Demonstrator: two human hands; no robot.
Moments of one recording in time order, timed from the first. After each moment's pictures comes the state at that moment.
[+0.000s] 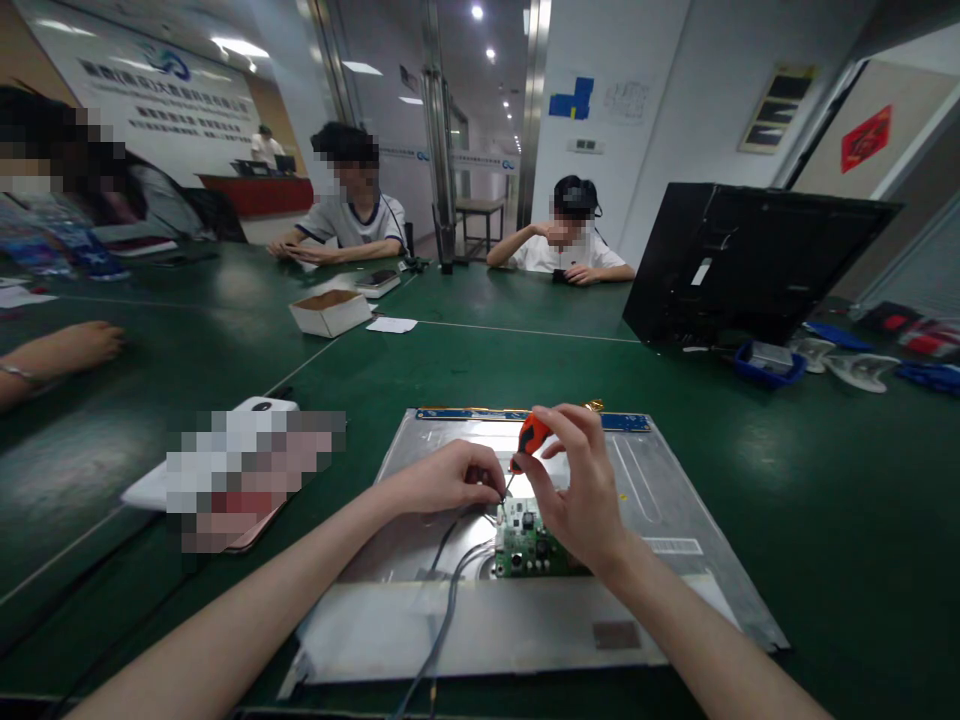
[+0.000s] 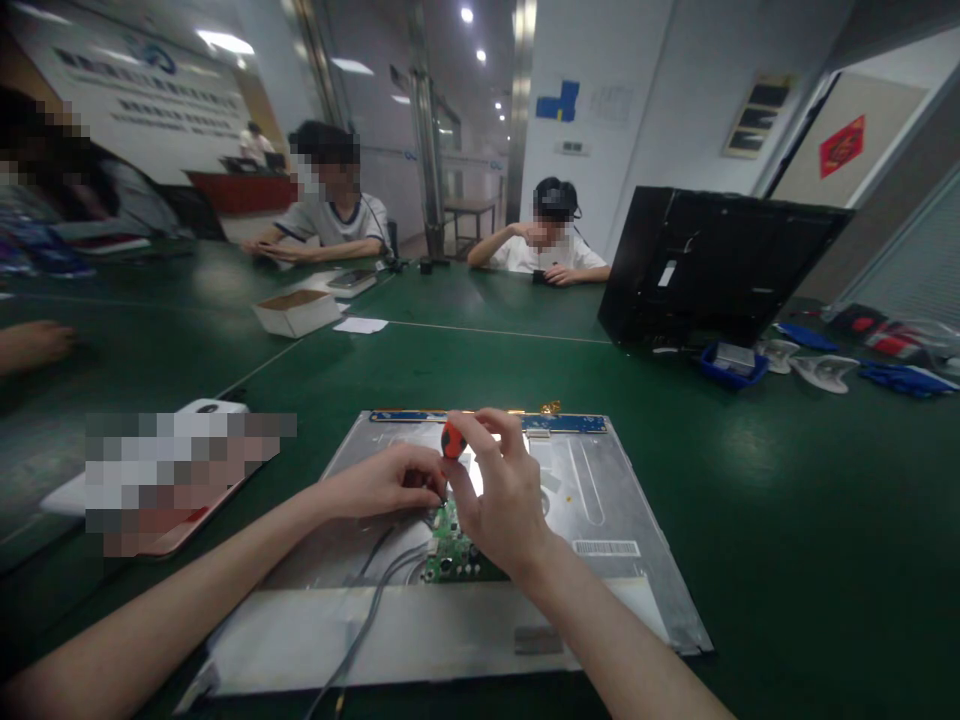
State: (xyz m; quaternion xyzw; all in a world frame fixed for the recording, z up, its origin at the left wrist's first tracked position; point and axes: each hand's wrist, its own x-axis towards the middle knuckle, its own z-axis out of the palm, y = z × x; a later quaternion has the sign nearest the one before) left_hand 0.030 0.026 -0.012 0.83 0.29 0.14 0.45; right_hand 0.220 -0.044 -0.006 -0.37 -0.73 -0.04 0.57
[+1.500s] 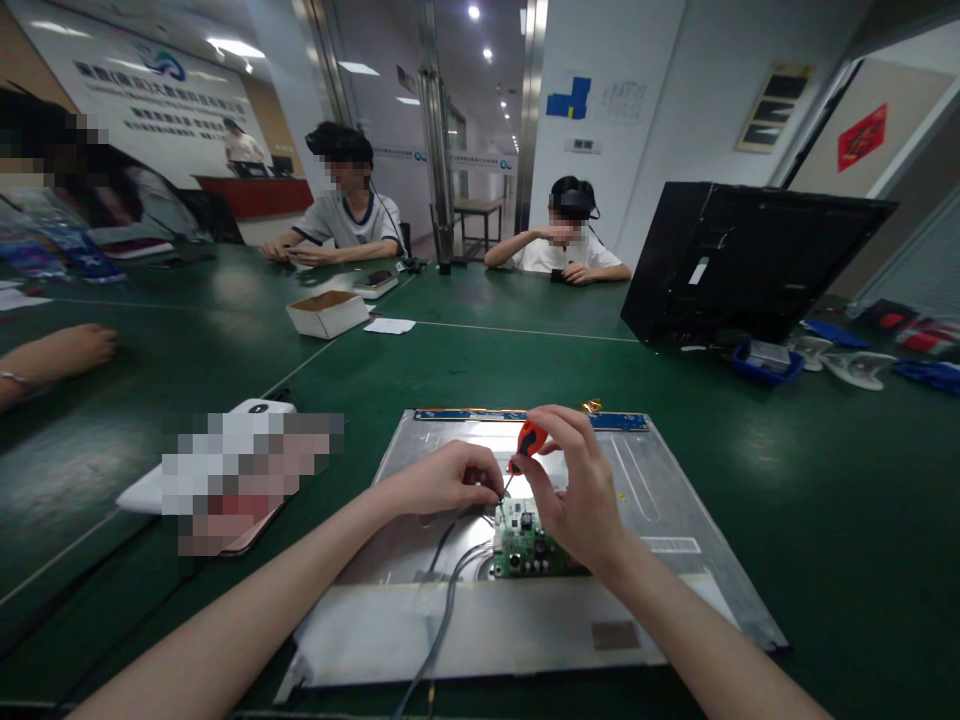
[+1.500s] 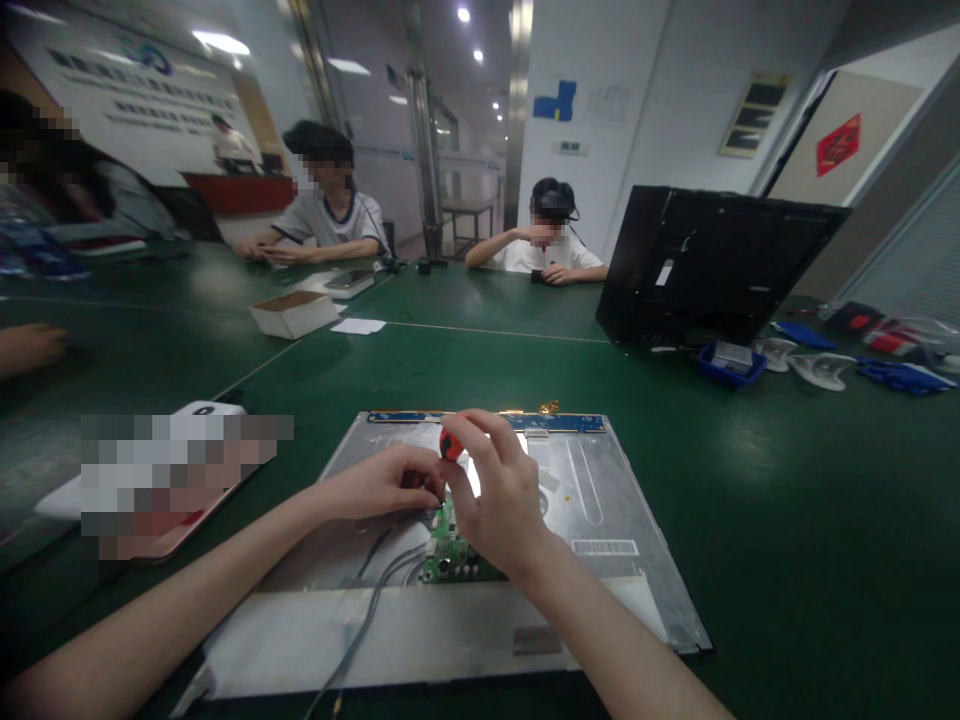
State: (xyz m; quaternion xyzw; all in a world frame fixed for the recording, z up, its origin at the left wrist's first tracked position) left_hand 0.029 0.027 -0.015 0.84 0.28 0.15 0.44; right_hand 0.220 -0.044 -0.005 -0.35 -0.73 -0.02 0.58
